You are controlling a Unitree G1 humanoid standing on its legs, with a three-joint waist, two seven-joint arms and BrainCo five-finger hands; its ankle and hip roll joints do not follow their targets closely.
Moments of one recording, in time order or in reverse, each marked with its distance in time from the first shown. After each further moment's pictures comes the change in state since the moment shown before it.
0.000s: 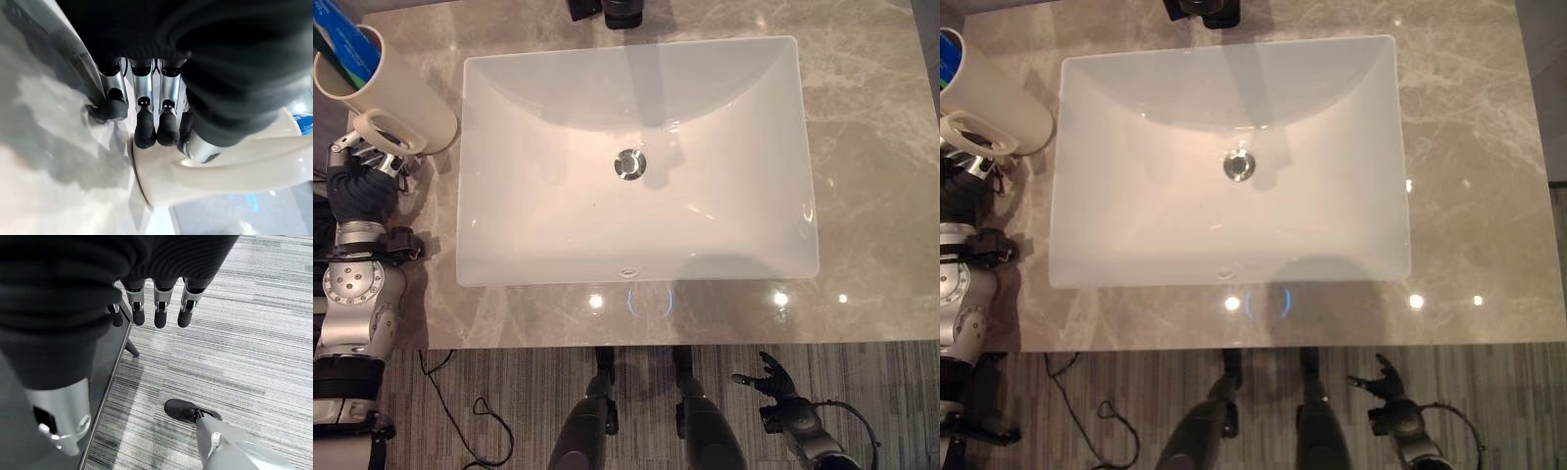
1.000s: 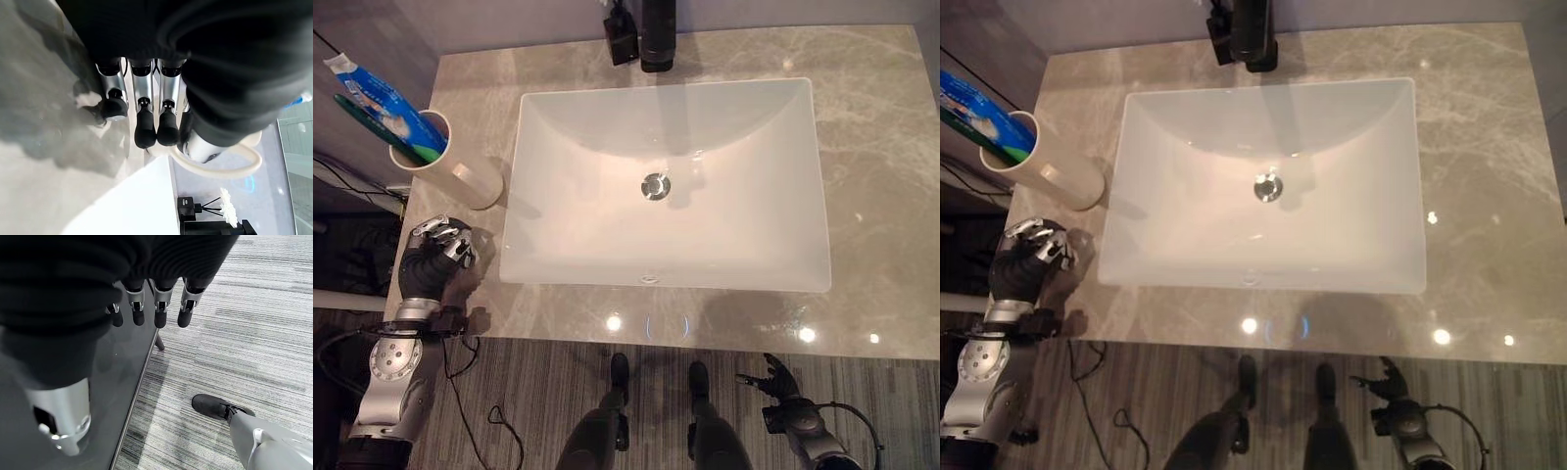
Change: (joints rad) left arm 0.329 -0.172 0.002 -0.216 -0.029 0.030 -0.145; right arm 0.006 -0.008 -0.040 -0.005 -0.005 0.013 0.004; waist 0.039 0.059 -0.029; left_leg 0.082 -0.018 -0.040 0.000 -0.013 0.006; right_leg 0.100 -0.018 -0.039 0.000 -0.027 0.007
